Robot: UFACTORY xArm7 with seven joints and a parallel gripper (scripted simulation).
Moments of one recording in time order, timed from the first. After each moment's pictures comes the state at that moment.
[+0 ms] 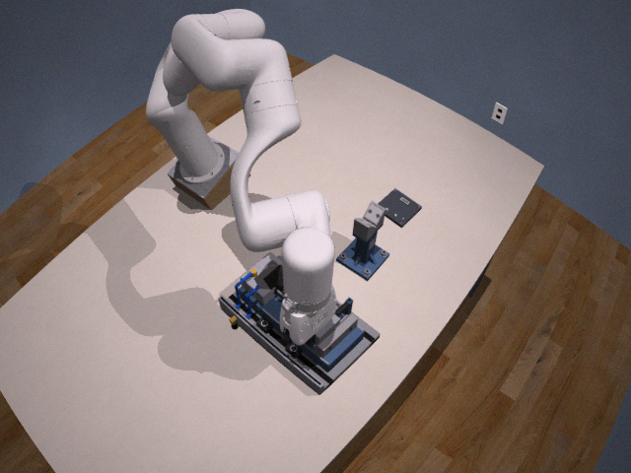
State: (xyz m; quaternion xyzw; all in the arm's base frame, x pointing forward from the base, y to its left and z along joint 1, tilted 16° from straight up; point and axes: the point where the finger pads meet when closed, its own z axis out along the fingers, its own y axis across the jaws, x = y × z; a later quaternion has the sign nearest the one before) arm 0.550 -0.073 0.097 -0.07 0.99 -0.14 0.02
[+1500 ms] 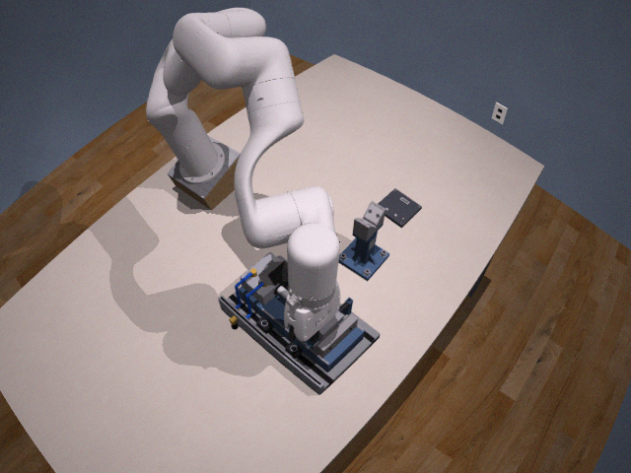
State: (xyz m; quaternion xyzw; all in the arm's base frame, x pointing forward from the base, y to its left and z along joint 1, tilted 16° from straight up) arm 0.548 -0.063 0.094 -0.07 0.99 -0.14 0.02
